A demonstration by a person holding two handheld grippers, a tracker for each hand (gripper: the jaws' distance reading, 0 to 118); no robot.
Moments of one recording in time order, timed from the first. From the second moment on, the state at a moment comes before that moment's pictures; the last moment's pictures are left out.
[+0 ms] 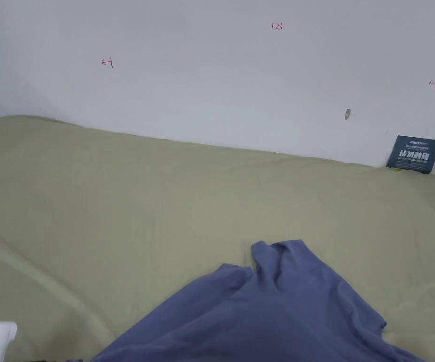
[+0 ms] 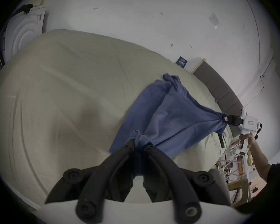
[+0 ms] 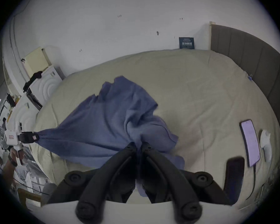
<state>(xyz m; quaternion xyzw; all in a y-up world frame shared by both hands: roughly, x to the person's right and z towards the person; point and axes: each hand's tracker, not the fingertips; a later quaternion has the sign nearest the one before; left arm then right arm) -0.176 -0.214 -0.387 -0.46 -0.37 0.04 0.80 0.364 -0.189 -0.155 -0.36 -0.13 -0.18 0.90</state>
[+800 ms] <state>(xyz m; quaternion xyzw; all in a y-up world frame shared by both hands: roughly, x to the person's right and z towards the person) -0.099 -0.101 -0.323 -0.32 -0.32 -0.08 0.89 0.302 -0.092 -0.160 -0.30 -0.23 -0.06 0.92</state>
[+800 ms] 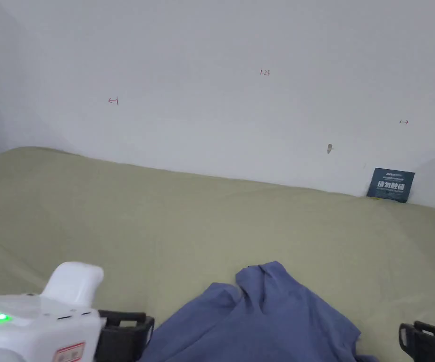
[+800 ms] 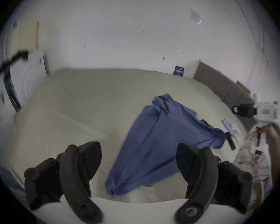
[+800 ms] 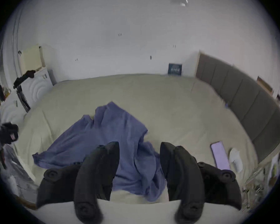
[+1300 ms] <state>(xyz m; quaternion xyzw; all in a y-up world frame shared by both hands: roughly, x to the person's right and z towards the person) -0.034 -0.213 -0.156 -0.38 -0.25 -0.10 0.88 0.132 -0.213 -0.090 -0.35 -0.18 -0.09 0.92</state>
